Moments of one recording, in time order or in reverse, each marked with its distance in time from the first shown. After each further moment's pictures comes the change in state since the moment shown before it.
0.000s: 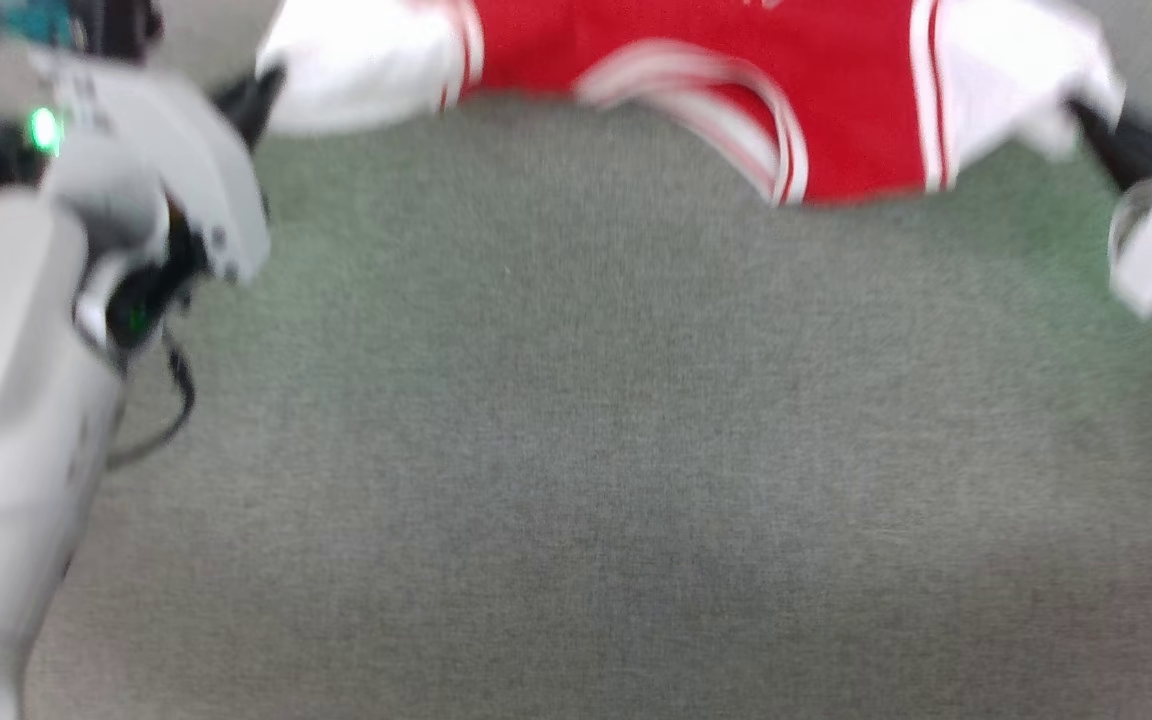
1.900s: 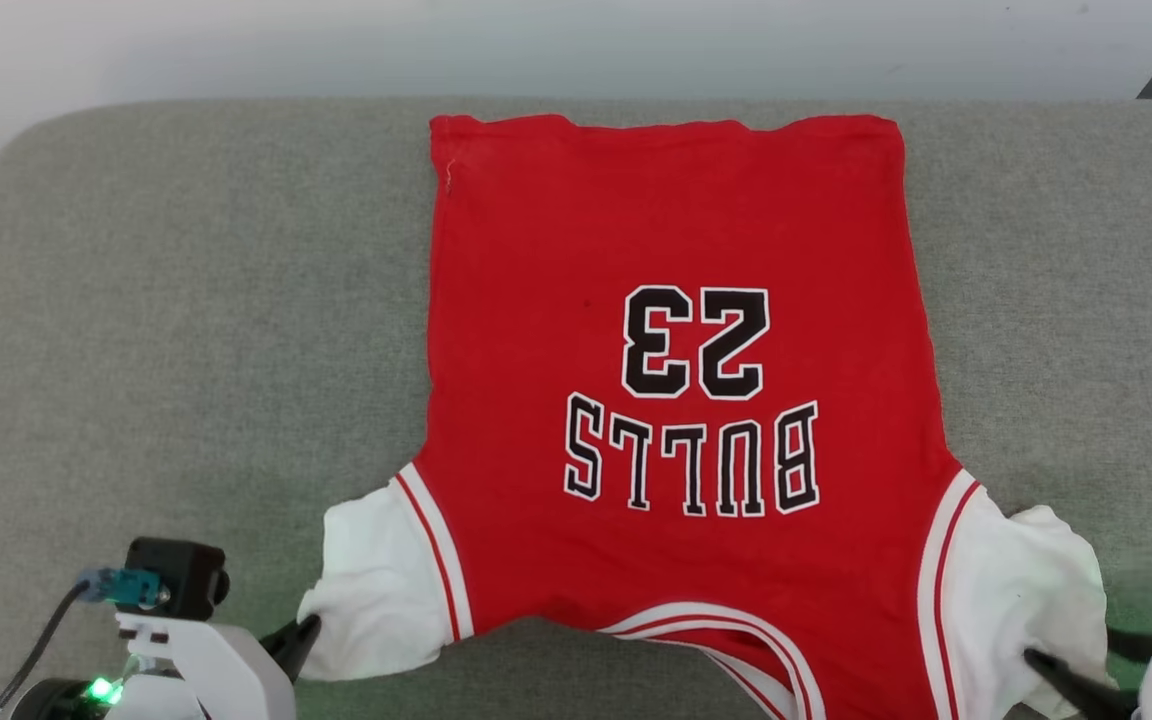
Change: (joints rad) left arm 0.985 0.309 0.035 -0.882 -0.162 0.483 0.155; right arm 0.981 -0.057 -0.390 -0.636 -0.198 0.000 0.515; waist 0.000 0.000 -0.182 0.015
